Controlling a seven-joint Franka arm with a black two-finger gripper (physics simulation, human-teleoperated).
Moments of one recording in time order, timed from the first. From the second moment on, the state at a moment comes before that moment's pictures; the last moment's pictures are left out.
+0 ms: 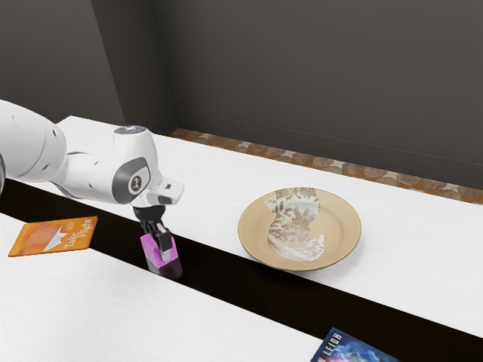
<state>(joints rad) 0.03 0.34 0.07 -2.07 -0.07 2.34 0.61</state>
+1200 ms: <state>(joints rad) 0.03 0.38 0.06 -1.63 0.00 2.08 0.64</state>
